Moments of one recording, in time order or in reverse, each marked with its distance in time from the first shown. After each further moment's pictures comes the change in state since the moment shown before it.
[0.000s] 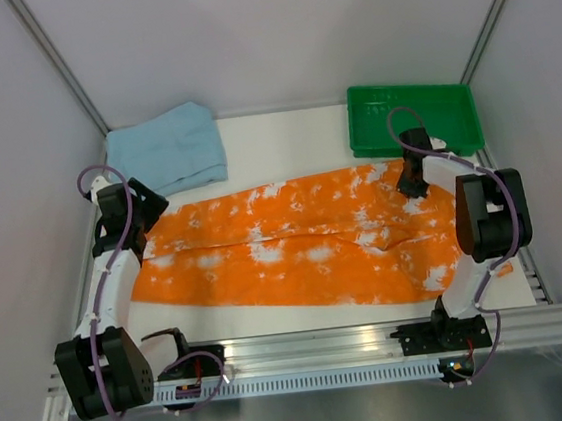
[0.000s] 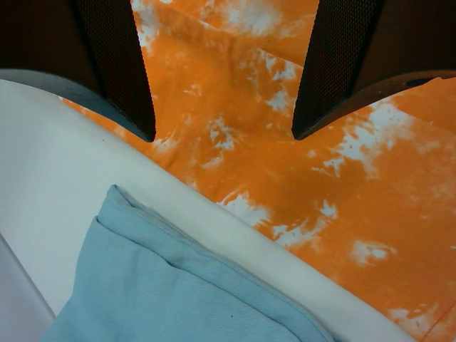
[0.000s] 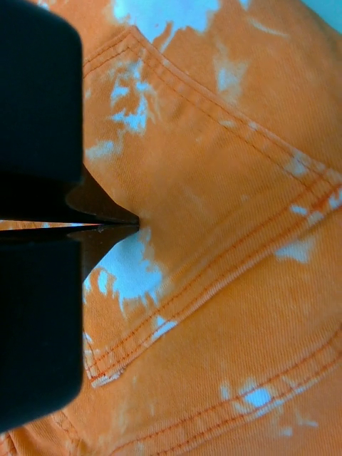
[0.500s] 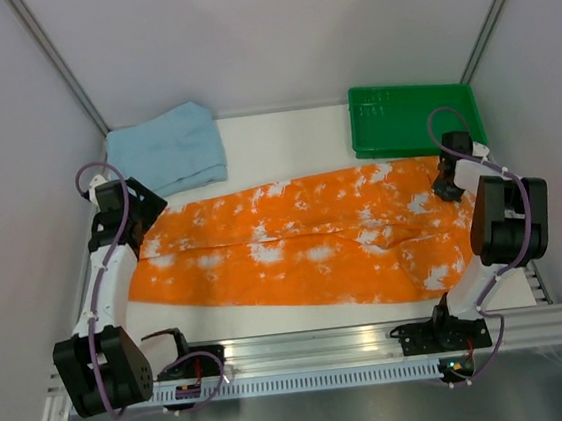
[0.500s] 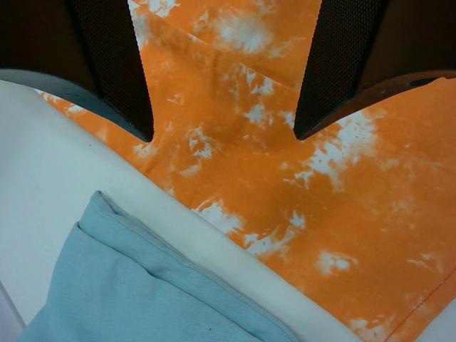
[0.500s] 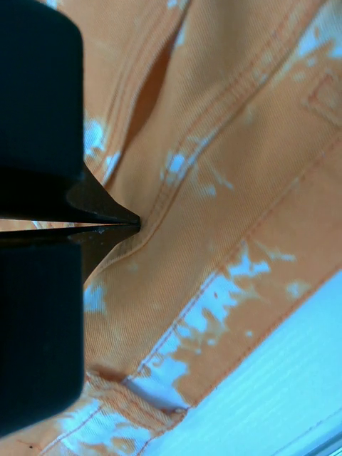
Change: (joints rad) left arm 0.000 0.016 0.058 -0.109 -0.019 -0.001; right arm -0.242 -0.050 -0.071 0.076 0.032 -0.060
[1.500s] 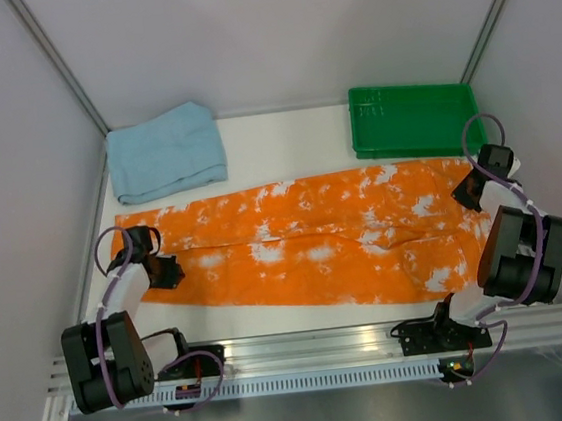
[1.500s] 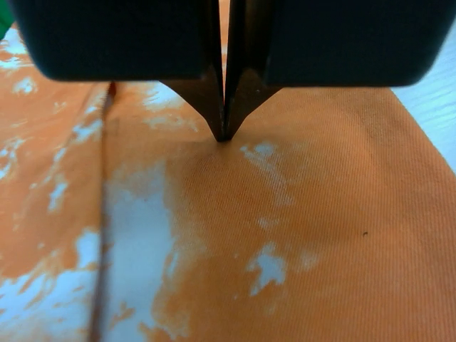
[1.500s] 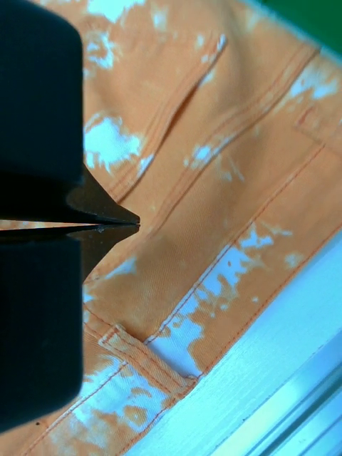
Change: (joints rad) left arm 0.035 0.004 -0.319 -0.225 0.057 -0.569; right arm -0.205 -0.224 -0.194 0.119 -0.259 -0.036
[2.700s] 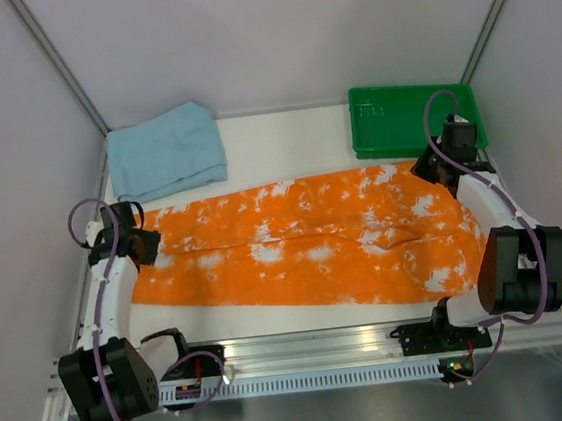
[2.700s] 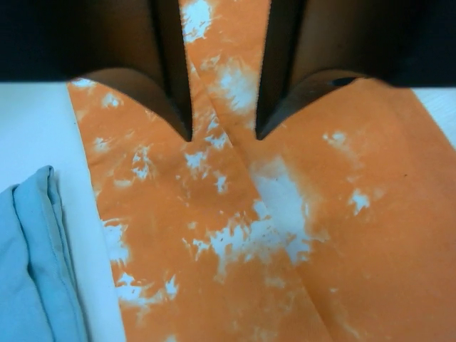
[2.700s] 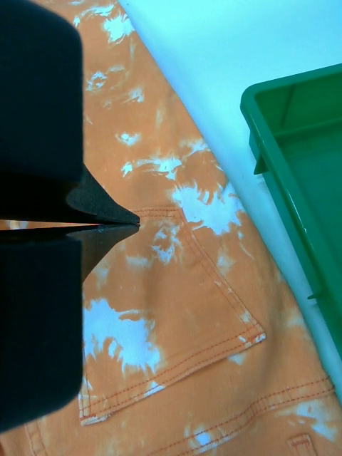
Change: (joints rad) left arm 0.007 -0.095 0.264 -0.113 -0.137 0.145; right arm 0.278 -0.105 0.113 0.003 -0.175 -0.009
